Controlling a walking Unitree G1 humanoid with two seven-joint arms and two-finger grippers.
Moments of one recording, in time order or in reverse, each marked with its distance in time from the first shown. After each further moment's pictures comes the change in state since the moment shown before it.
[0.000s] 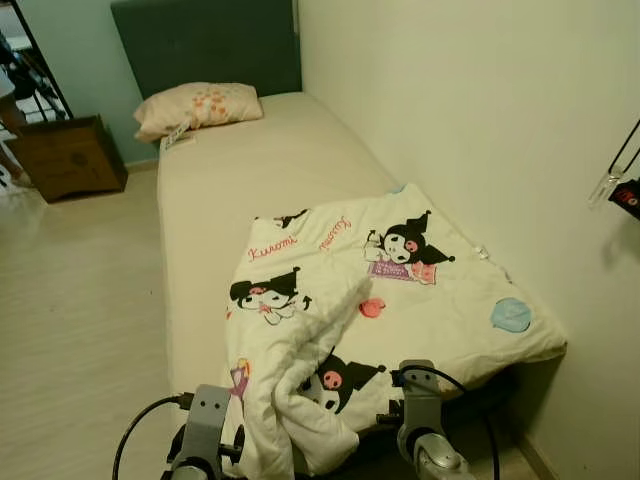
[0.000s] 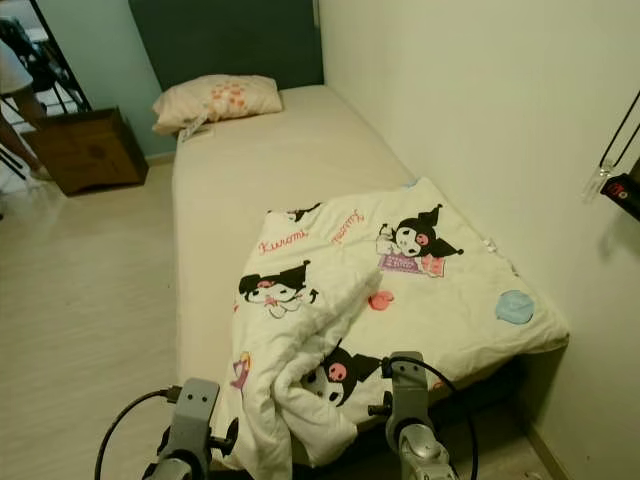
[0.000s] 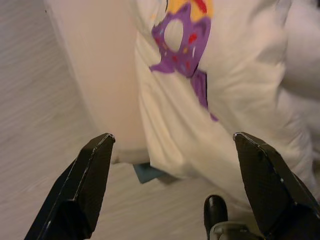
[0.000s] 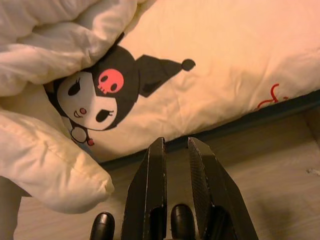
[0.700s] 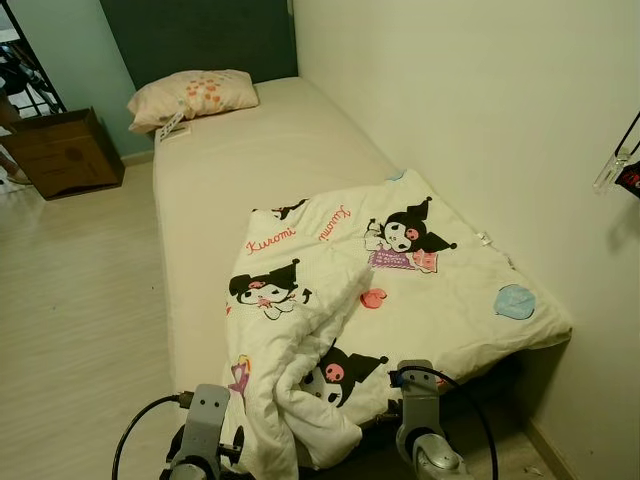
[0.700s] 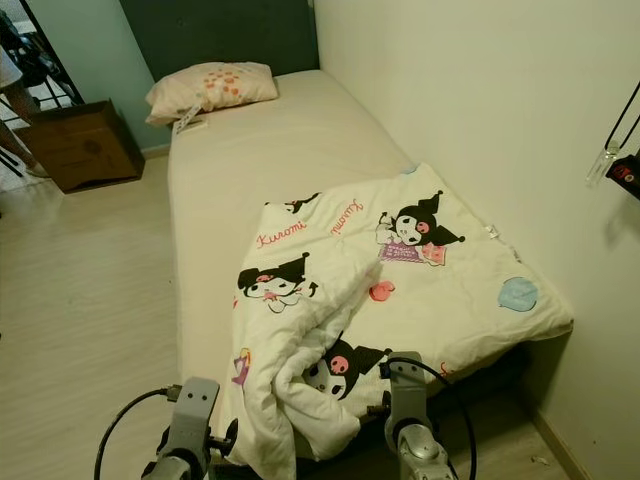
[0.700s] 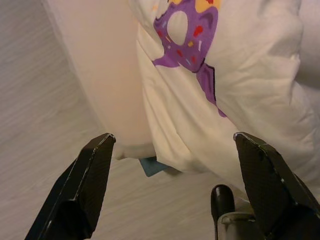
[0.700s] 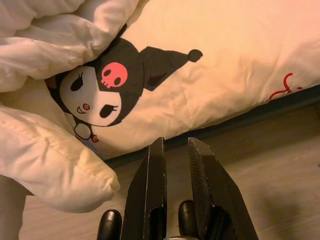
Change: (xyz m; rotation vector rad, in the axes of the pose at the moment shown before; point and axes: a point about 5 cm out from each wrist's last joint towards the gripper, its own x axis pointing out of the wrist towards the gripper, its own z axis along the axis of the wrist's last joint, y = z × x) left arm 0.004 0.002 0.002 0.004 0.029 -0.029; right arm 0.000 0.007 -0.001 0.007 0.006 -0.001
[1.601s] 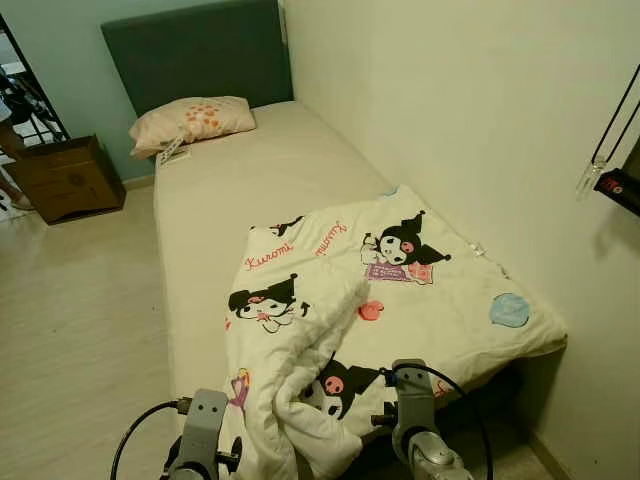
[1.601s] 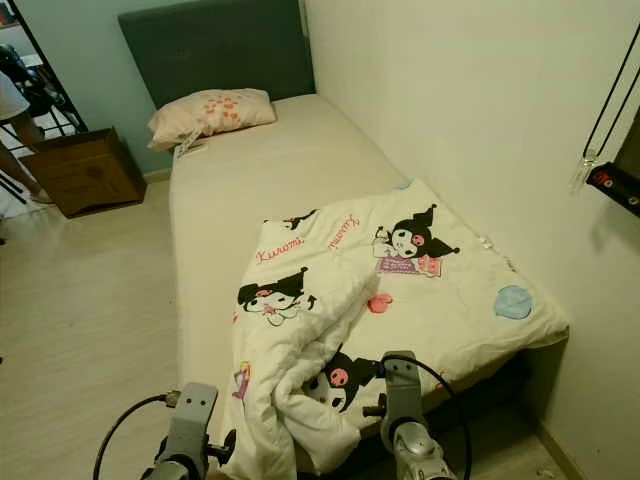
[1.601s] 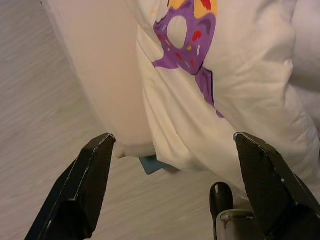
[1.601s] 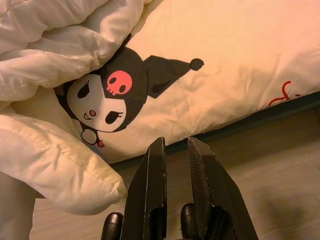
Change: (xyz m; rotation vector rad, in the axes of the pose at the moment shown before) left arm 0.000 0.001 -0.007 -0.016 0.066 -0.003; right arm 0.002 0.003 0.000 -0.015 0.039 0.021
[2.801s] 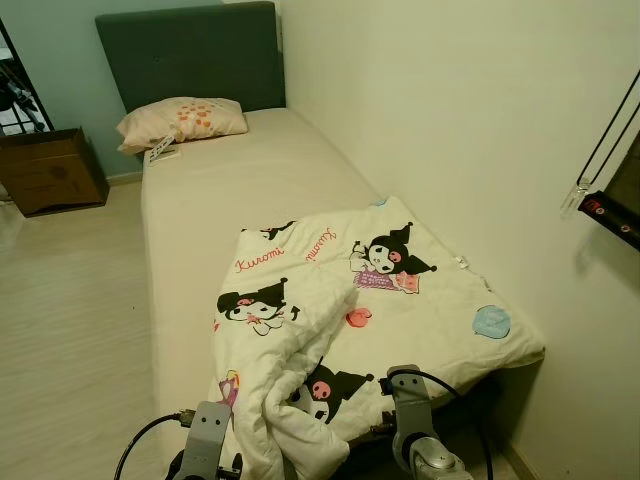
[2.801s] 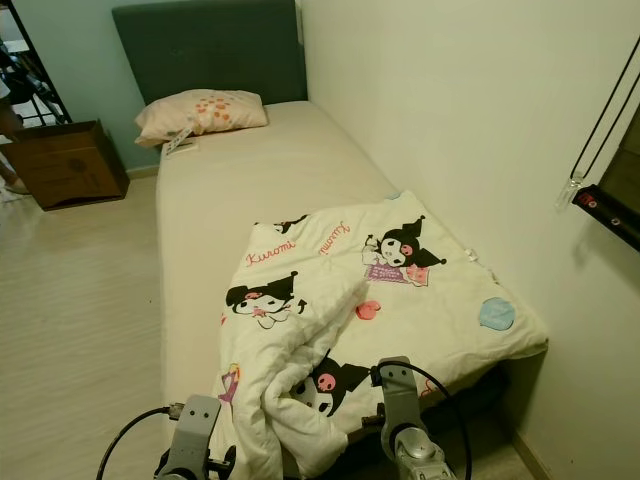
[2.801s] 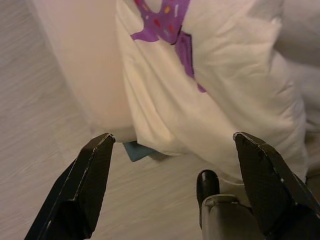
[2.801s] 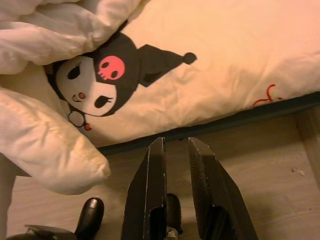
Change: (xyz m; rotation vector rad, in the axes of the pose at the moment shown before) left arm -0.006 -0.006 -0.016 0.028 0.063 0.016; right arm -0.001 -0.002 -0.007 -0.068 0.047 0.039
